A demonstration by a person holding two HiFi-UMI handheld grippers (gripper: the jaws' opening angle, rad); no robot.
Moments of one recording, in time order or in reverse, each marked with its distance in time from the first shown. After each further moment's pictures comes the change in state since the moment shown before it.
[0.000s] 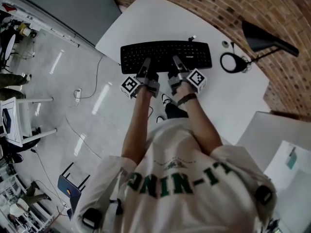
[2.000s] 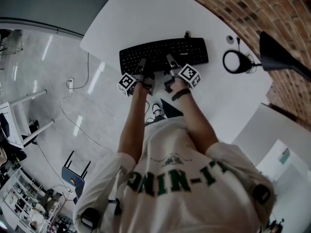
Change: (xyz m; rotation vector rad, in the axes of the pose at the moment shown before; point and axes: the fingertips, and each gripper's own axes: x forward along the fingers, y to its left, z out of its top) left arm 0.037 0.172 0.003 -0.203 -0.035 0.316; right arm 0.052 -0.138 0.030 -0.020 0.083 -0.319
